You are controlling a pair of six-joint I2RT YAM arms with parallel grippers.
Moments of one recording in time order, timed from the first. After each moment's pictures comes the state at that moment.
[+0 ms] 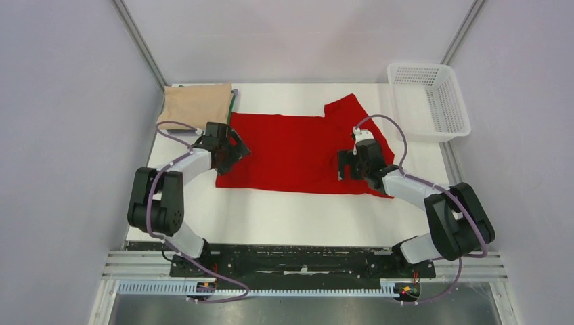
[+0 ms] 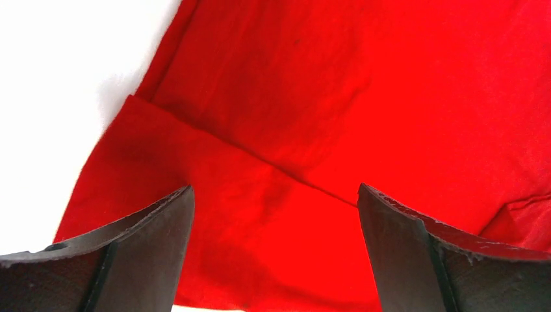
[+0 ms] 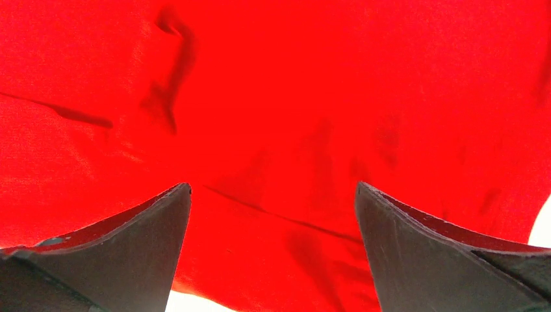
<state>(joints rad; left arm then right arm) -0.16 1.58 0.90 -0.25 0.01 -0.78 0.39 1.45 0.67 0.02 0.11 0.21</state>
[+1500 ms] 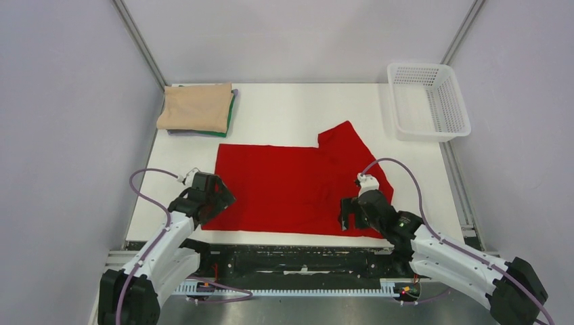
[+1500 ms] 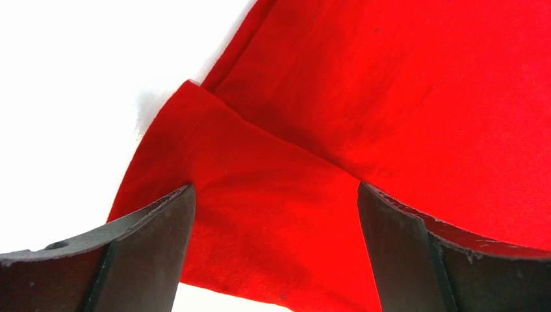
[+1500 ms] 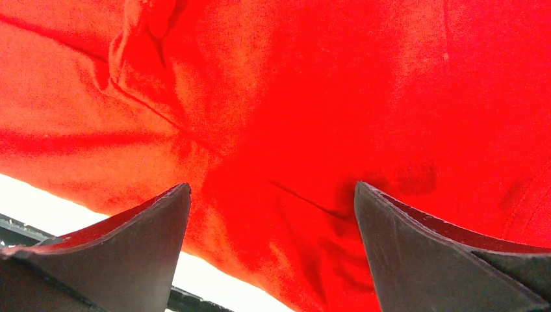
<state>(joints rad) -0.23 0.84 0.39 -0.58 -0.18 -0.83 0.78 0.75 0.26 -0.36 0.19 0.52</state>
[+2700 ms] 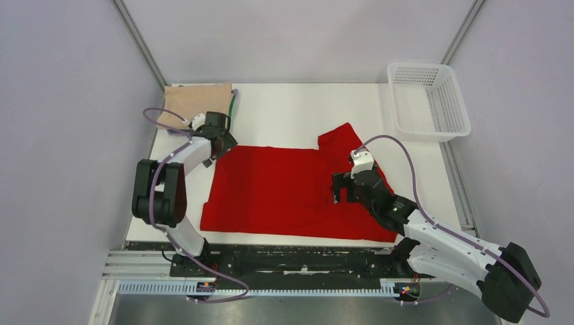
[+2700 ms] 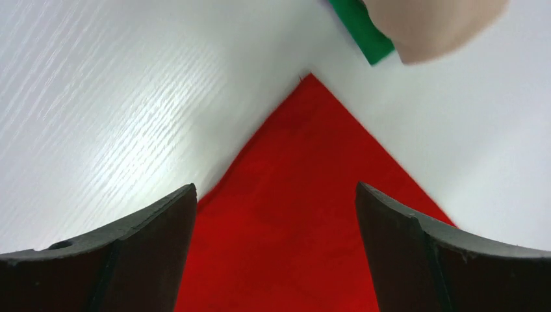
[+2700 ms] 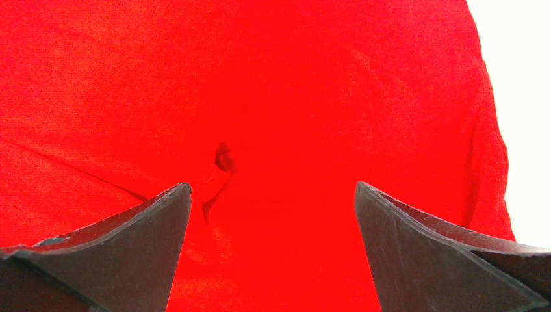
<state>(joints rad) -0.15 1.65 1.04 -0.39 -0.38 -0.77 0.76 0.89 0.46 -0.15 0.35 0.33</state>
